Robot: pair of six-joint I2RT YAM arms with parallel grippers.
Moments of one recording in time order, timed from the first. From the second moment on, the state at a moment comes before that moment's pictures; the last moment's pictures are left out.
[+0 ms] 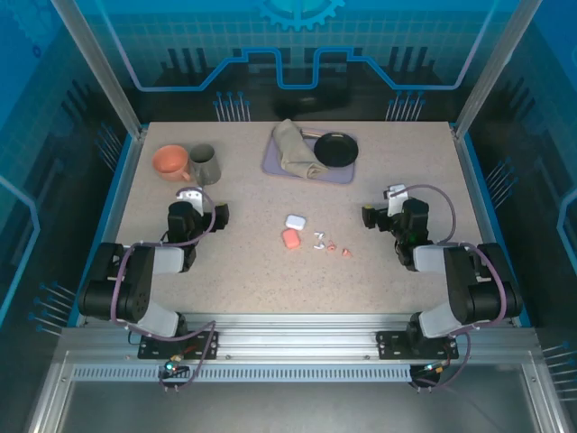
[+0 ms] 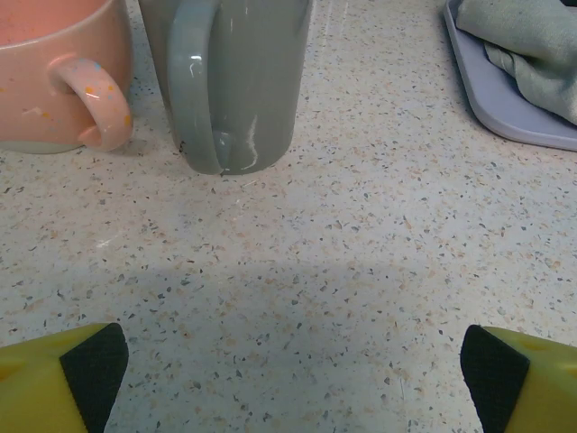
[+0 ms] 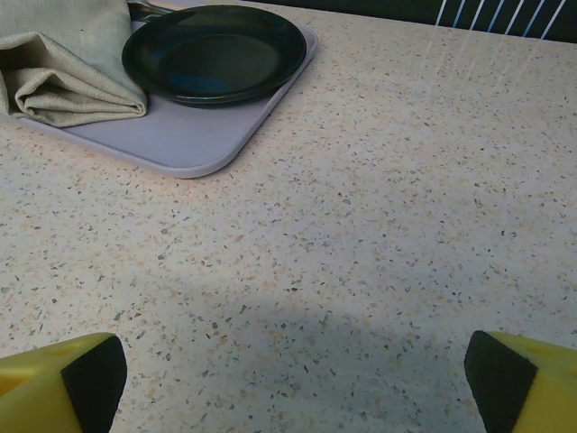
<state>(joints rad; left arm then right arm) -0.02 1.51 0.39 0.66 0.00 -0.11 0.07 1.49 0.41 0.64 -0.07 -0.09</state>
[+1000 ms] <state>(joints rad) -0.02 1.51 0.39 0.66 0.00 -0.11 0.06 1.49 0.41 0.64 -0.09 -0.09</state>
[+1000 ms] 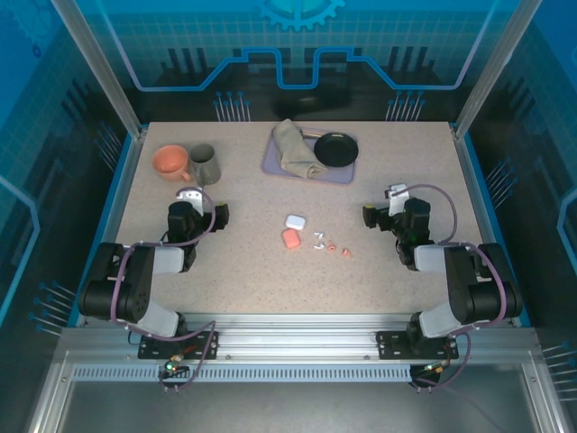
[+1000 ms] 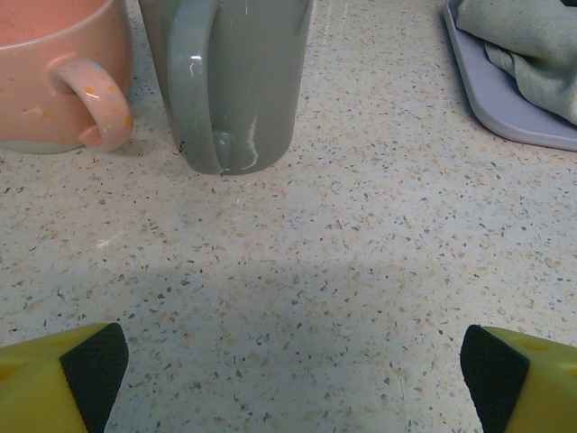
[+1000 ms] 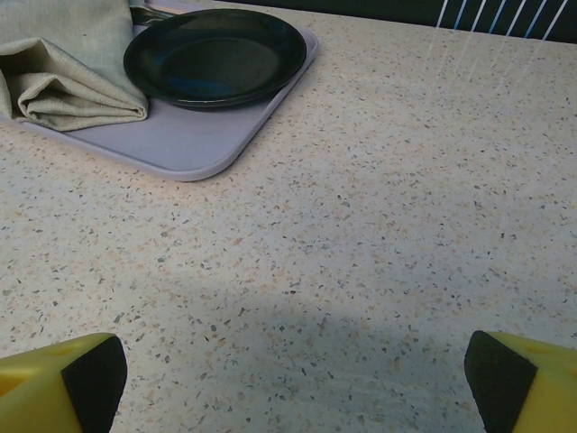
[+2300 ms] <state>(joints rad) -0.17 1.16 0.87 -0.66 0.20 -0.68 0.57 1.18 0.90 -0.51 -0.11 0.31</state>
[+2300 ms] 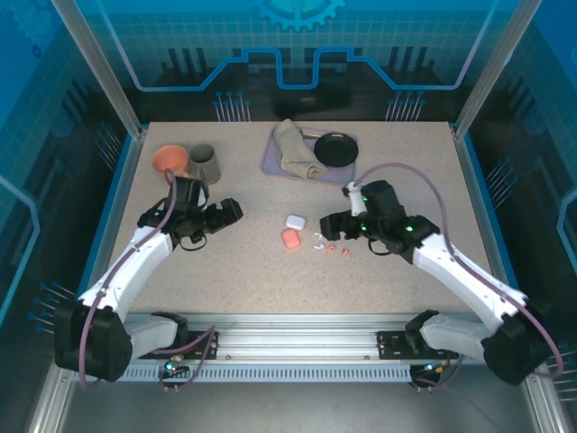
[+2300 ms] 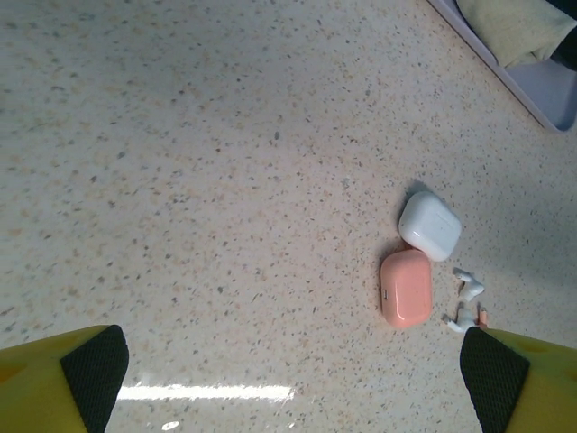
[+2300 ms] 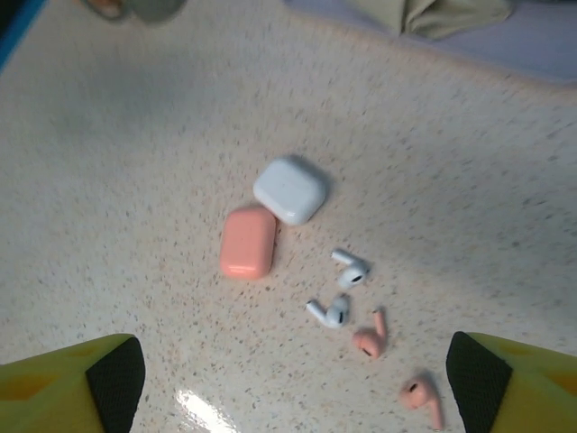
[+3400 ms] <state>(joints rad) -0.17 0.88 0.87 -0.83 0.00 -0.70 0.88 1.98 1.36 -0.66 0.19 0.43</state>
